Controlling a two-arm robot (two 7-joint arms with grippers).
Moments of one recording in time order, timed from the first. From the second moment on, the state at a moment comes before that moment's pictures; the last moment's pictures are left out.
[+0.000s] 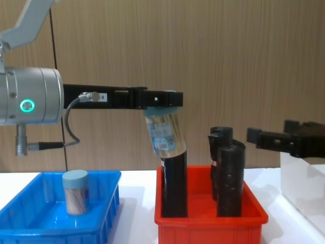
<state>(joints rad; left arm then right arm) -0.44 0.39 0.31 -1.54 -0.49 0.38 -0.63 0.10 0.35 -0.21 -1.67 0.37 0.10 0.39</state>
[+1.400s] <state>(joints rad) -0.44 0.39 0.31 -1.54 -0.49 0.38 -0.63 0.26 0.27 -0.28 -1.53 0.32 0.18 0.60</state>
